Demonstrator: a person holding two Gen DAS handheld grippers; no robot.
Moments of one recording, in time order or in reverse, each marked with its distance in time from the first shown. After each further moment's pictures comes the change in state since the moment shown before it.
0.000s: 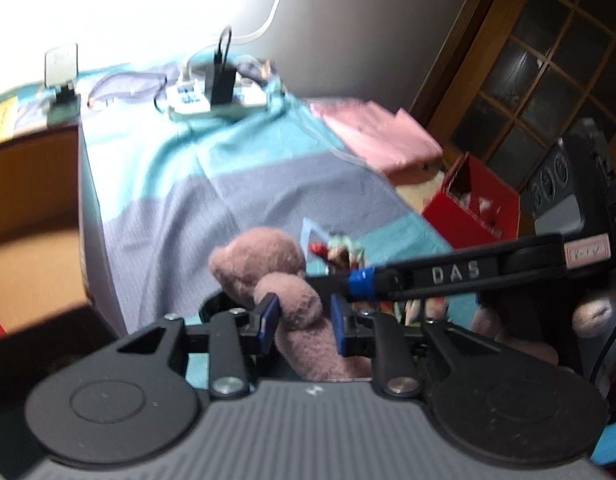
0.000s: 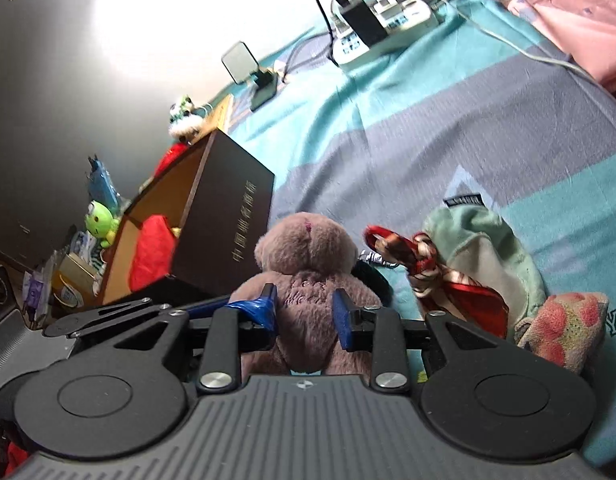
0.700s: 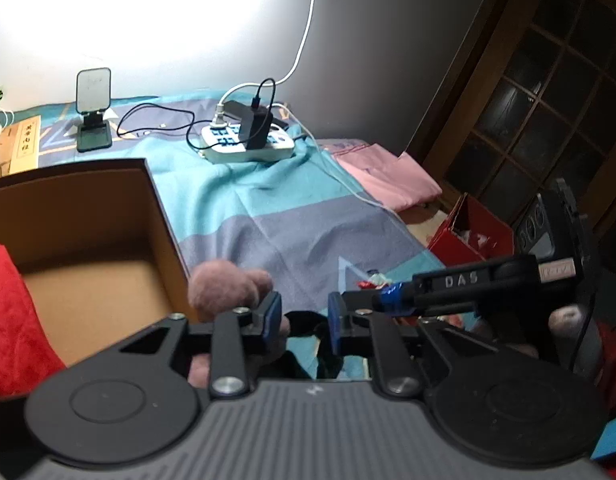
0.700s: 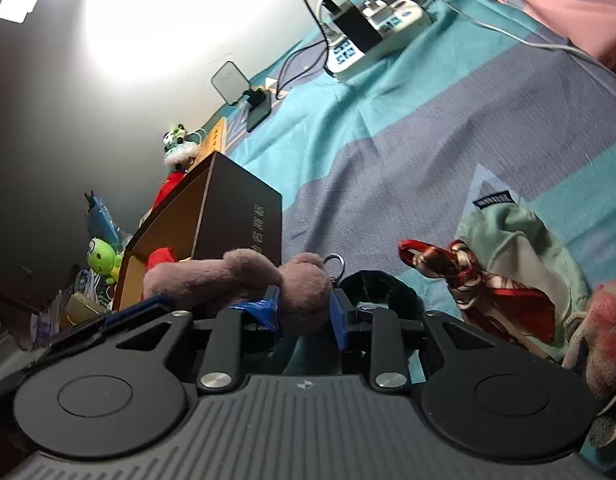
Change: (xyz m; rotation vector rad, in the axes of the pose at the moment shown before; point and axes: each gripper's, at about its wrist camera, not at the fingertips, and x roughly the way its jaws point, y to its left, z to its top) left arm -0.042 0.064 0.002 -0.010 -0.060 -0.034; right arm 0.026 0.005 0.006 0.124 -0.046 -0.012
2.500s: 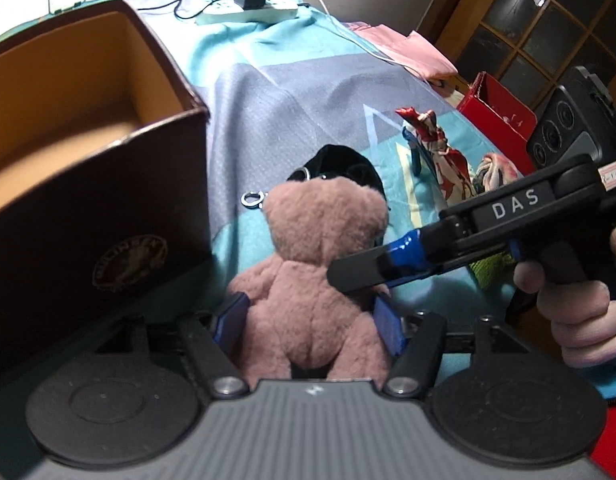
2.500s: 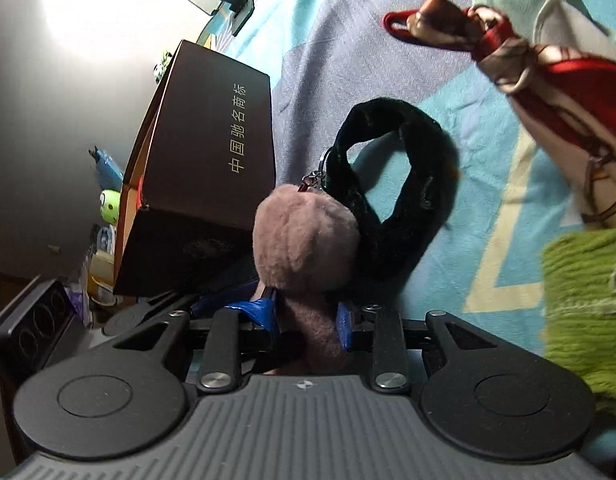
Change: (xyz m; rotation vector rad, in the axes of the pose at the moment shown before) left arm 0.062 0.019 -0.068 0.056 0.291 0.007; right arm 0.058 -0.021 -0.062 0.119 0.228 0.104
